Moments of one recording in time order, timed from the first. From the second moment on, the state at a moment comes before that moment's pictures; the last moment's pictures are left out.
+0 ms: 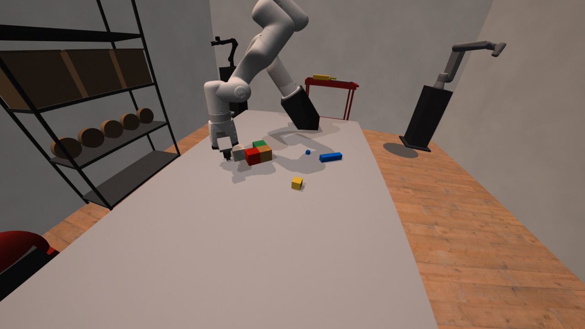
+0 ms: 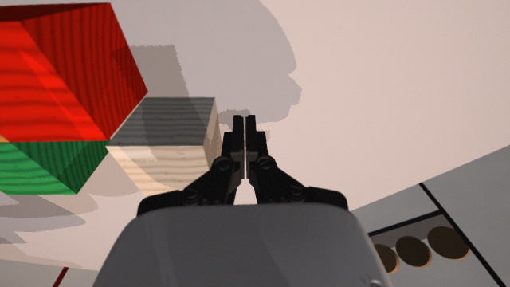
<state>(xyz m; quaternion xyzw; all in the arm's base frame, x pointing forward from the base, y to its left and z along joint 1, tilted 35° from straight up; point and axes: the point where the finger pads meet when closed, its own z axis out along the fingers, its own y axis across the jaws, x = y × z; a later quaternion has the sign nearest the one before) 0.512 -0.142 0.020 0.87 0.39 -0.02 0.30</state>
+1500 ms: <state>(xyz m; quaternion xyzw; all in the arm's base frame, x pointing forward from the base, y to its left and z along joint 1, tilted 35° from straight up) 0.509 -0.140 0.018 0.87 0.39 -0.02 0.30</state>
